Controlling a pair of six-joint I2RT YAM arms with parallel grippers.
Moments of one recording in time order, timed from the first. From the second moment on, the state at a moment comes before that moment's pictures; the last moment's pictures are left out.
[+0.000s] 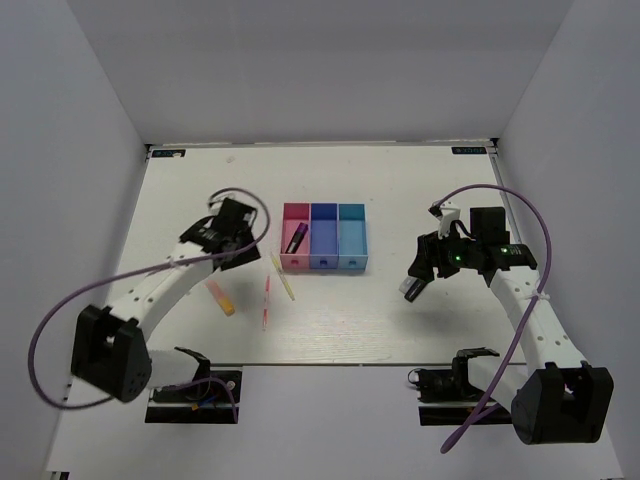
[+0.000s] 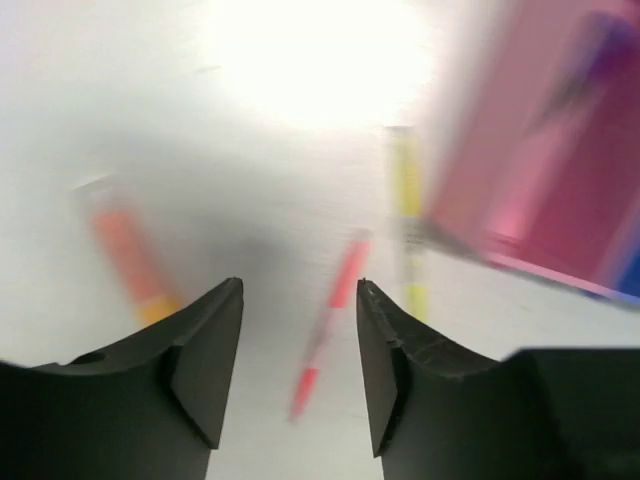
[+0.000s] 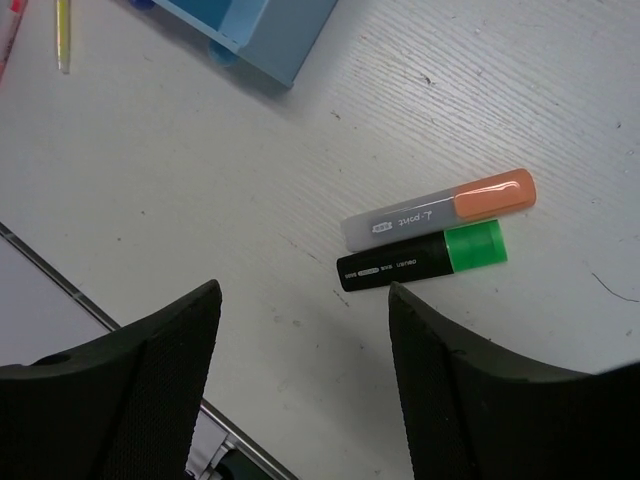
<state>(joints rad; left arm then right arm) -0.47 1.34 1.00 -0.68 -0.29 -0.64 0.08 1.04 0.82 -0.71 -0.58 -0.22</state>
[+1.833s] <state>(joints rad) -0.67 1.50 1.28 -0.61 -0.19 -0.55 0.08 1.07 0.82 -0.71 -0.49 -0.22</state>
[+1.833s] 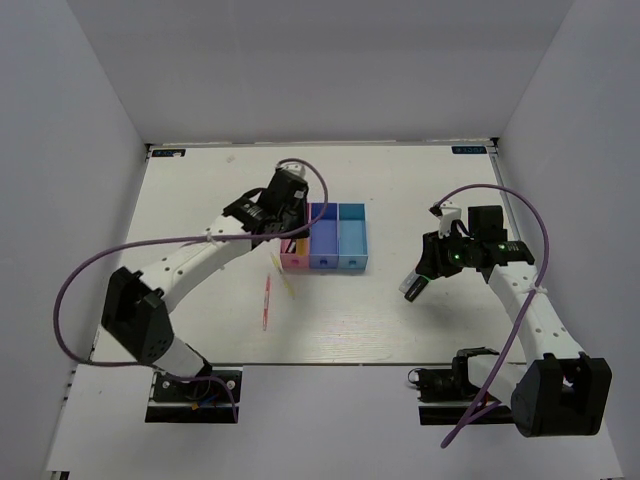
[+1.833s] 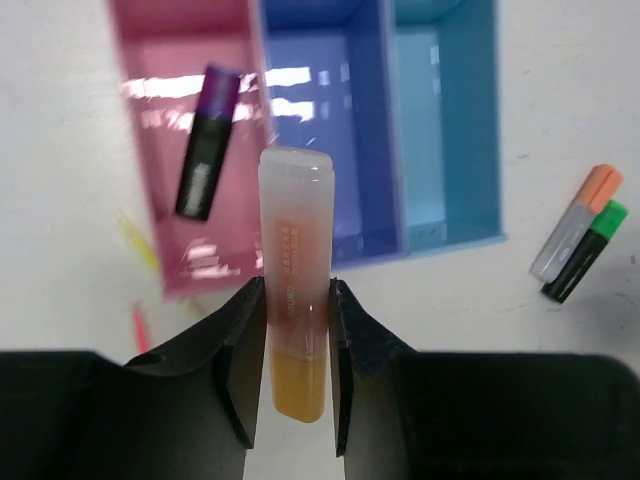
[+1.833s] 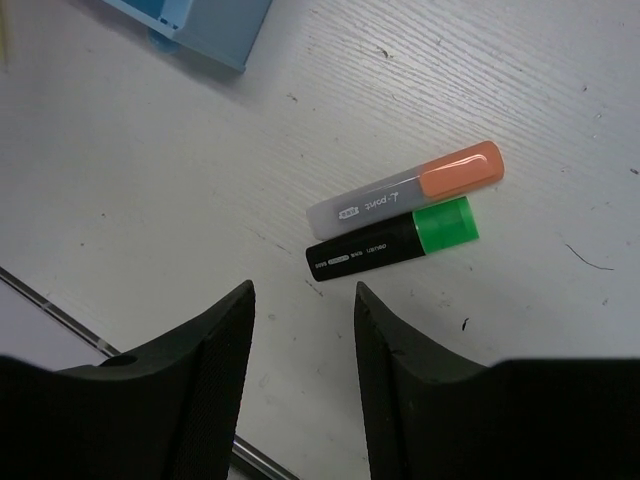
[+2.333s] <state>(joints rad) -0.70 1.84 1.53 -0.54 -0.16 -0.46 0.08 1.08 0.82 -0.71 -0.46 -0.21</state>
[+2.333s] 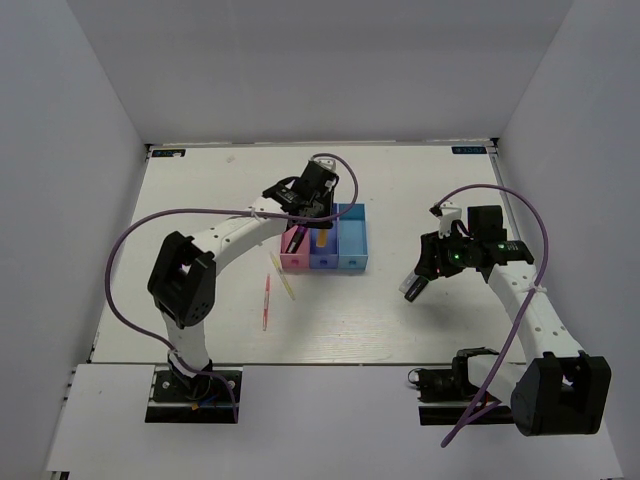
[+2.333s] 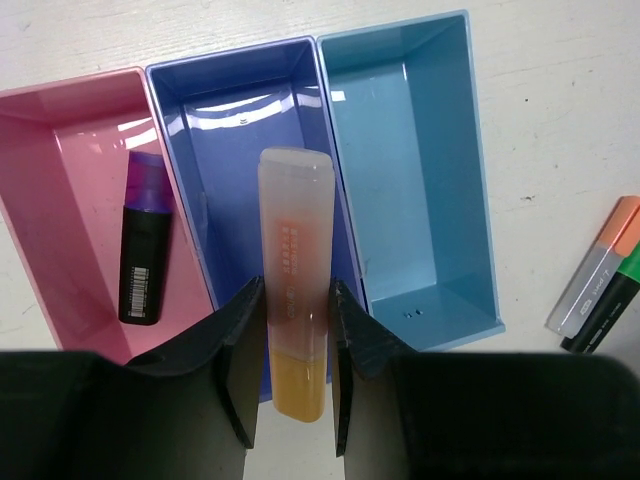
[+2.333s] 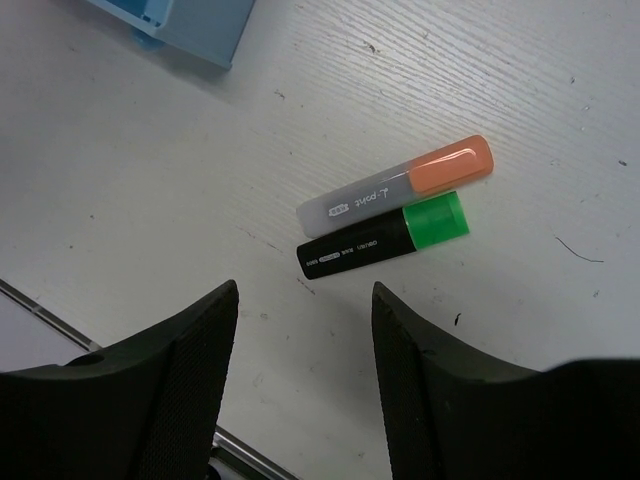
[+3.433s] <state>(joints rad) -0.71 1.94 1.55 -0.53 -0.19 -0.41 0.08 1.13 0.82 -0.71 -0.43 -0.20</state>
